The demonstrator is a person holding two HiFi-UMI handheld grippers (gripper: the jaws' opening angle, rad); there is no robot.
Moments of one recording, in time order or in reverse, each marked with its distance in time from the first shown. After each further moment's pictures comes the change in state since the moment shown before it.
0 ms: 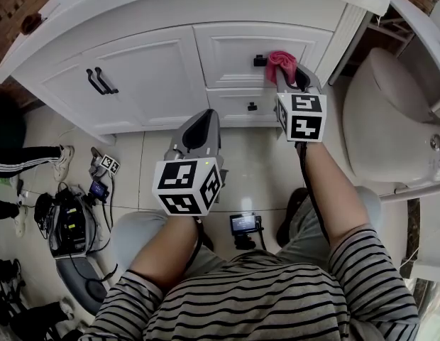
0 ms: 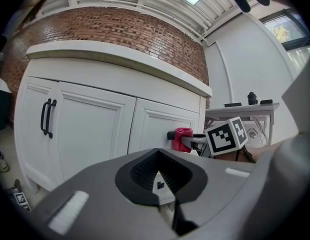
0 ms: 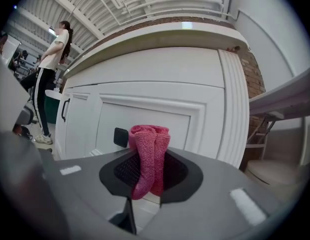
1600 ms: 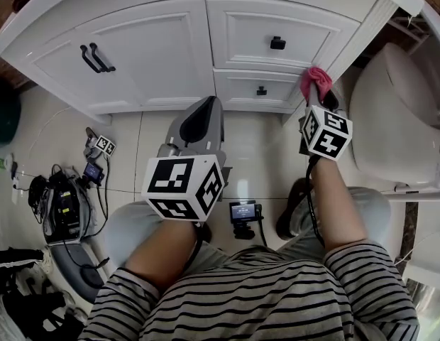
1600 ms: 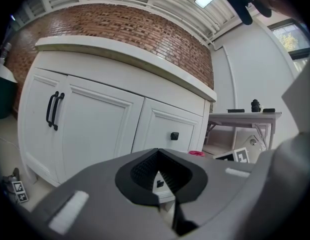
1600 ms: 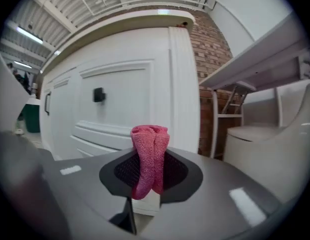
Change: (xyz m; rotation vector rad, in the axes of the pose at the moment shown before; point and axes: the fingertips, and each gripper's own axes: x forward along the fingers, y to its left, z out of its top) left arm -0.010 0.013 0.001 -0.076 -0.011 0.006; right arm -0.028 -0.042 -0.102 0.190 0.106 -0.176
